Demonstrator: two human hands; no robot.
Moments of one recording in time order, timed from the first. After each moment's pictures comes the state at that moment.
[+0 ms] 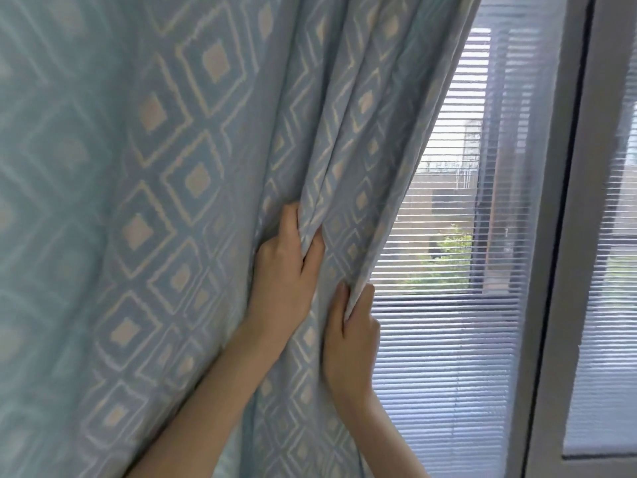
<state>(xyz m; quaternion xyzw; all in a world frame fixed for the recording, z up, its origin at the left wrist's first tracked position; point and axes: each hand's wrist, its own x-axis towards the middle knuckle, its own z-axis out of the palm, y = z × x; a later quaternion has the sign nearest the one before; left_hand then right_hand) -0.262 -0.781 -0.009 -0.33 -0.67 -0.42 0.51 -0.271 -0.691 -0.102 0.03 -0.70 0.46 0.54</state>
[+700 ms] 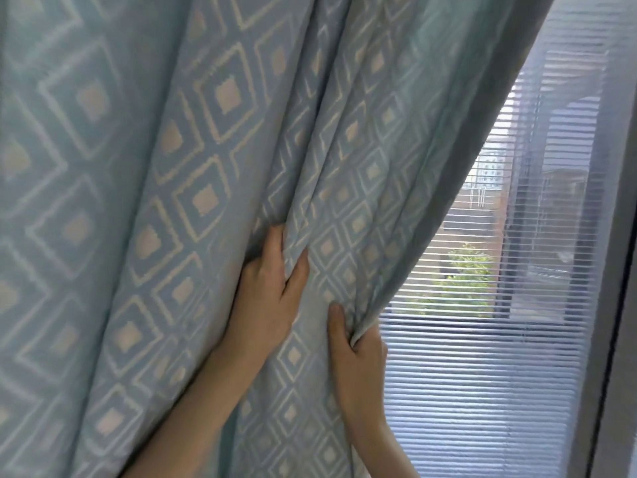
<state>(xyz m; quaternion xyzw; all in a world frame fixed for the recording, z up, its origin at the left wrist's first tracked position) -0.281 -0.891 -0.008 -0.33 -0.66 -0.43 0.51 -0.270 -0.770 -0.088 0.07 -0.67 0.59 0.44</state>
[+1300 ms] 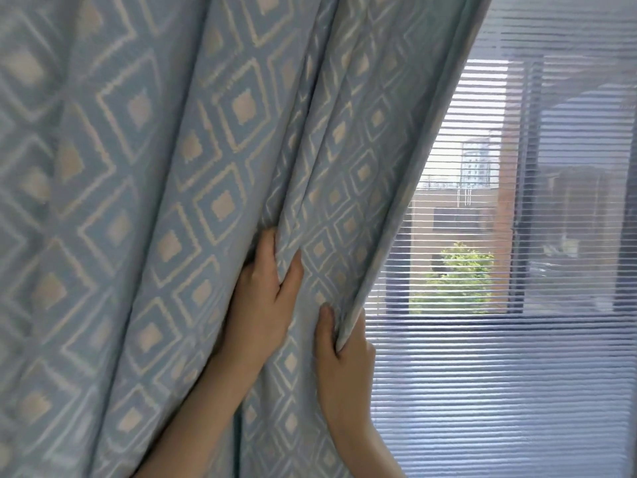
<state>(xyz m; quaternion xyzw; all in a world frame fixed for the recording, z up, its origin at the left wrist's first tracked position) -0.308 -1.008 -0.005 -0.33 -0.66 -0.43 0.52 -0.278 -0.908 -0.080 0.04 -0.69 0.54 0.48</state>
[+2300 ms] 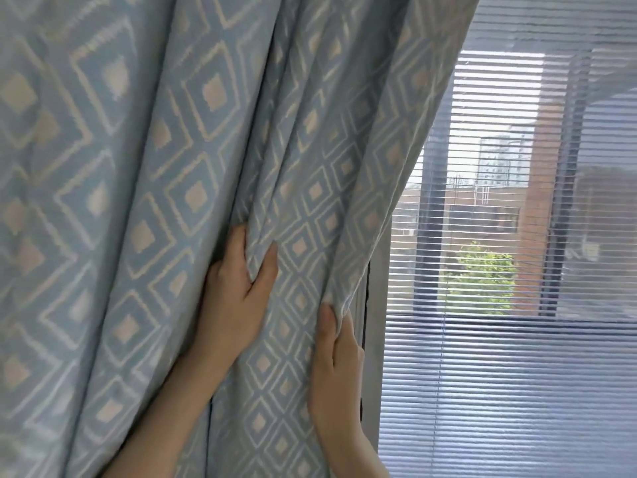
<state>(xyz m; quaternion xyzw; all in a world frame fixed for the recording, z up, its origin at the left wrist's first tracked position) -0.304 -1.140 -0.006 -0.31 -0.65 -0.47 0.51 -0.285 -1.025 -0.087 0.13 -0.65 0.63 0.40</state>
